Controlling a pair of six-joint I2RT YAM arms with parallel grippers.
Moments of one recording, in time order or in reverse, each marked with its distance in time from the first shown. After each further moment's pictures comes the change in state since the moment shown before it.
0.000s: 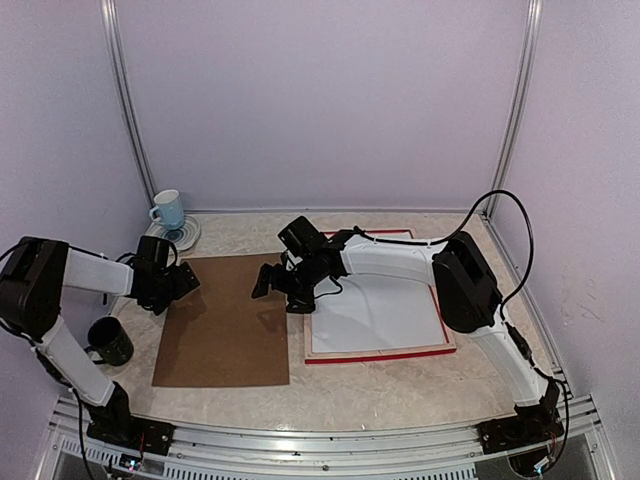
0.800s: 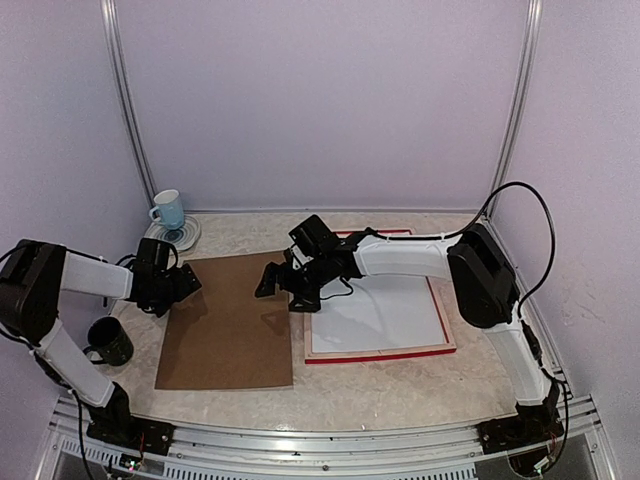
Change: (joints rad) left arm -0.016 -0.027 -0.030 0.016 0.016 -0.012; right arm -0.011 -0.126 -0.211 0.160 -0.051 -0.045
